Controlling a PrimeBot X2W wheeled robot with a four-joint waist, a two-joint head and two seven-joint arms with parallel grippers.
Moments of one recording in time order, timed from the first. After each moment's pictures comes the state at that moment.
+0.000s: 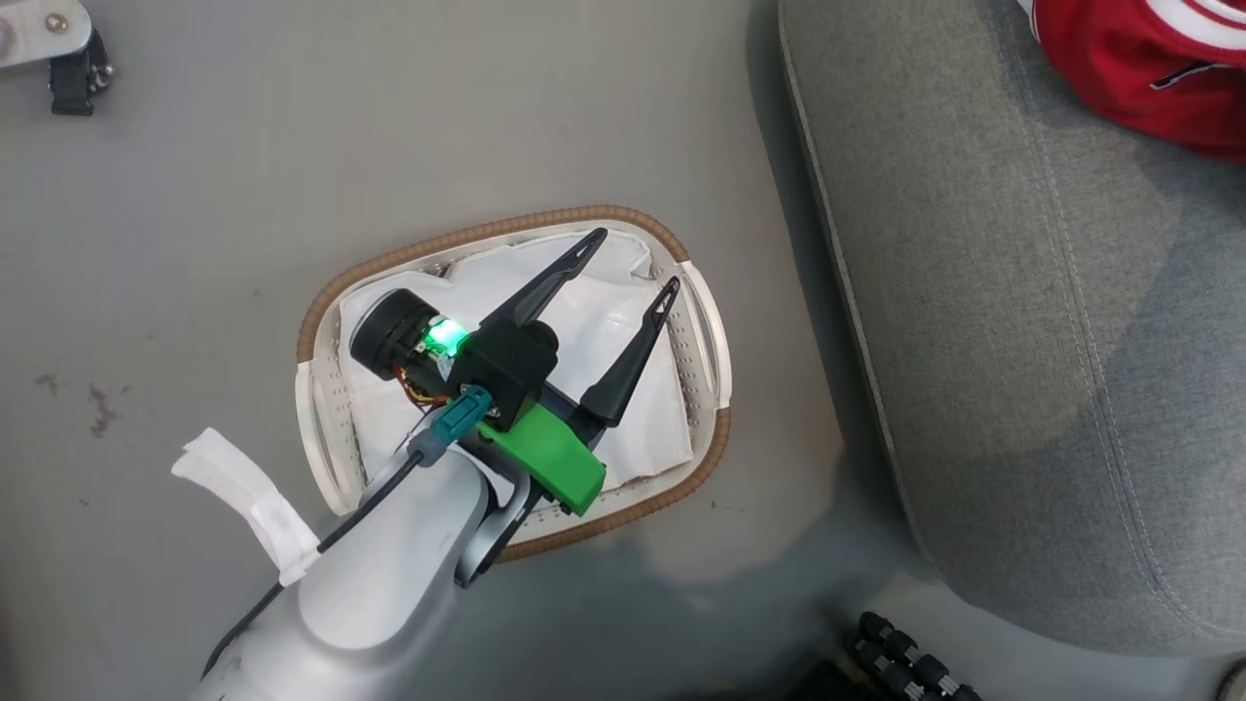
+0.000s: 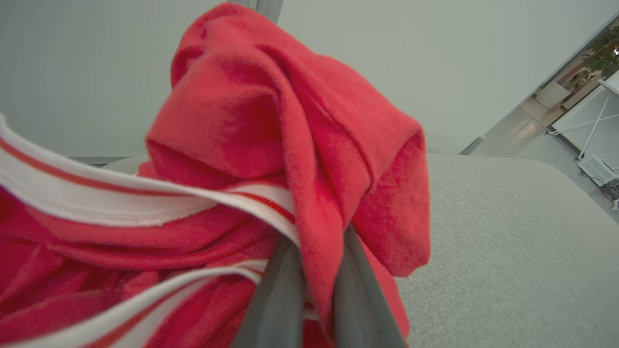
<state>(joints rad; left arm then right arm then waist) -0.63 0.20 -0.76 0.34 -0.38 -0.13 -0.25 -1.06 -0.43 -0.19 0.93 0.04 0.13 -0.26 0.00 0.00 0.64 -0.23</state>
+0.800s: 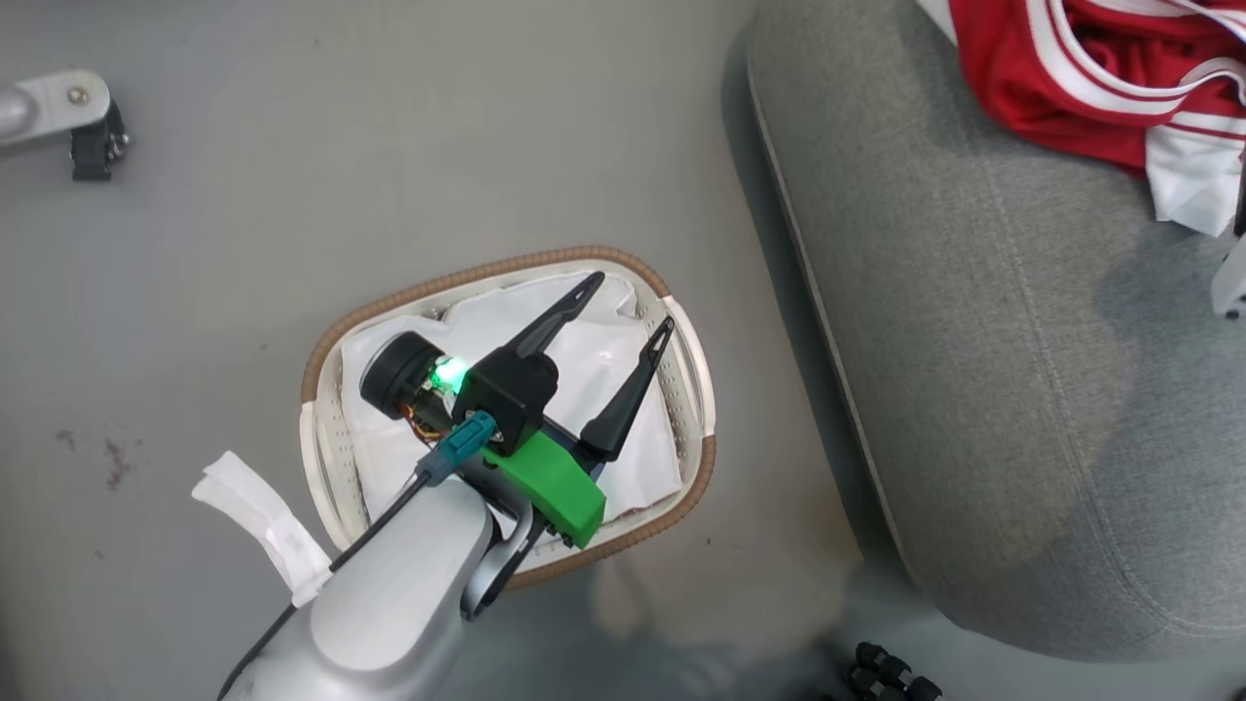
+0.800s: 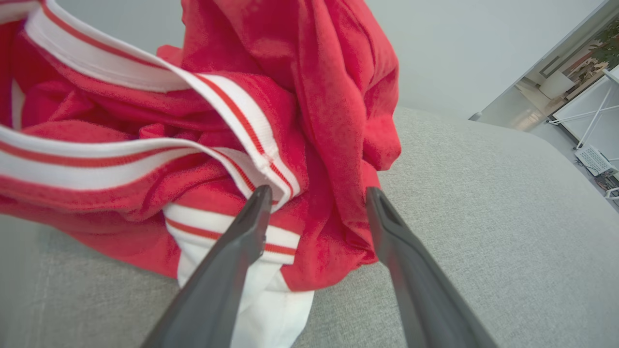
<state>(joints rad) -0.59 0.18 -0.77 0.39 -0.41 -0.13 -0.26 -0.78 -0.36 -0.23 0.78 -0.01 0.13 -0.26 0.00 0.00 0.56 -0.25</state>
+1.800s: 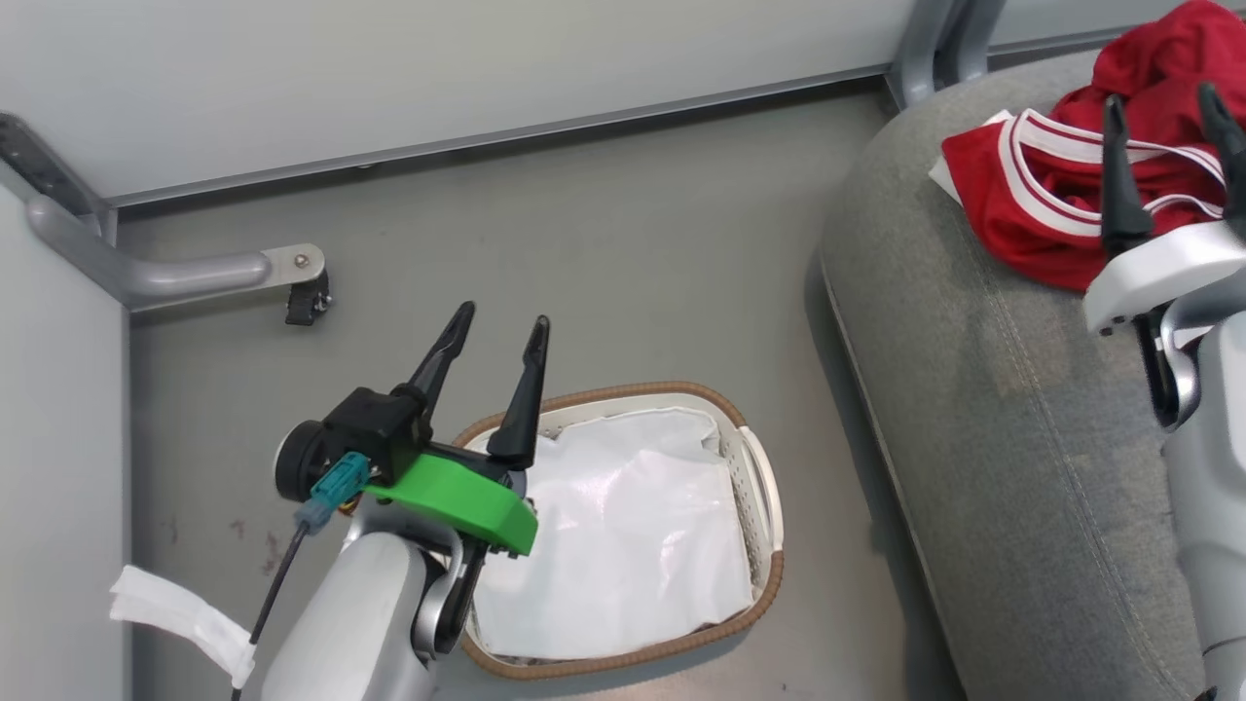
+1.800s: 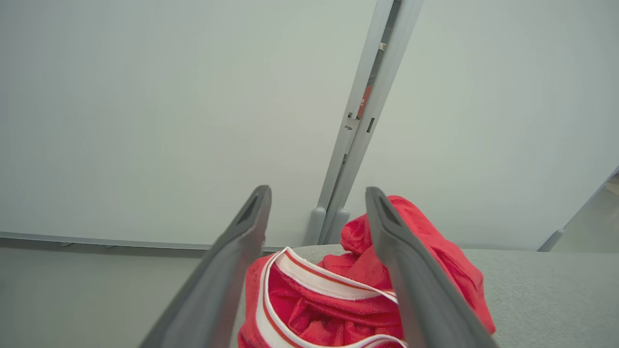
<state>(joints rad) -0.38 0.08 -0.42 0.35 -0.39 -0.13 -0.26 -0.69 -0.24 -0.12 0.56 0.00 0.13 -0.26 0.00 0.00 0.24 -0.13</state>
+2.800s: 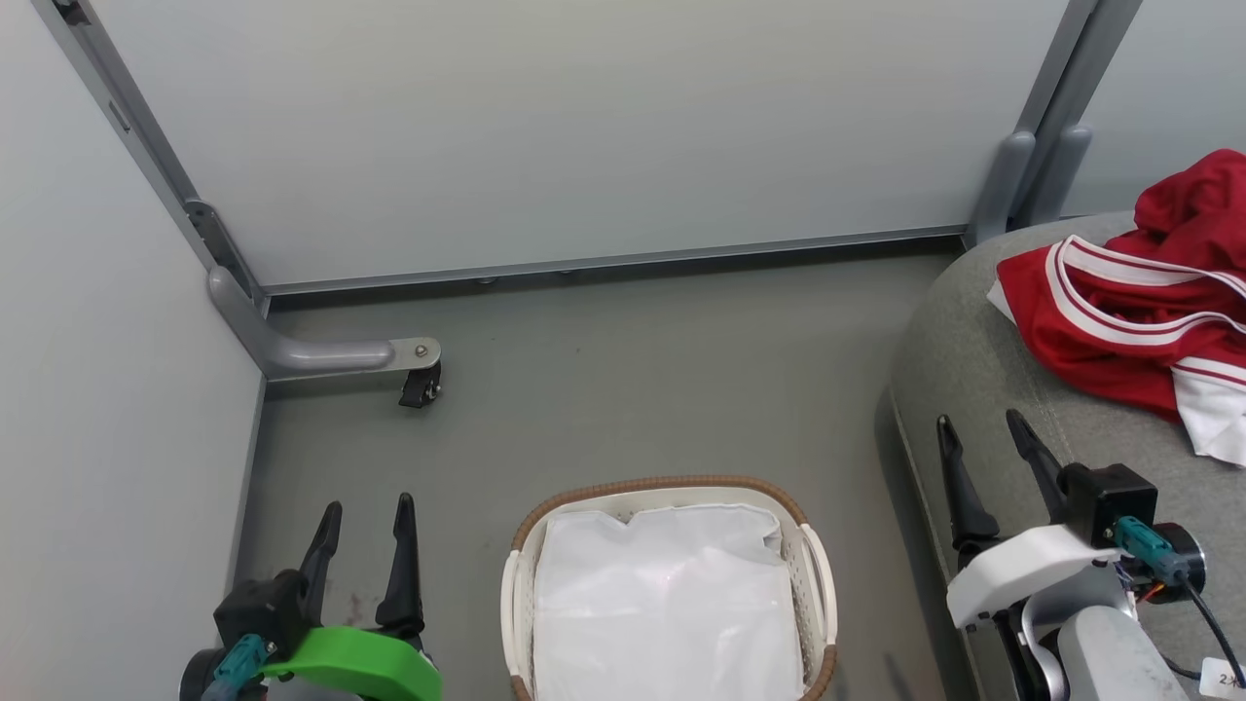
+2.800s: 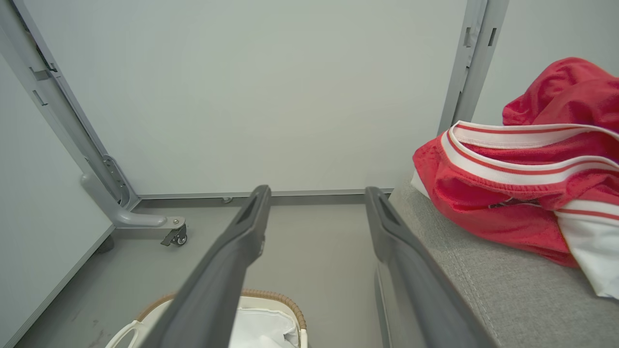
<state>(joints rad) -0.05 0.05 -0.12 0.35 -0.32 -0.12 -0.26 -0.19 -0.05 -0.04 0.38 0.13 0.13 -0.26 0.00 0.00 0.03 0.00</state>
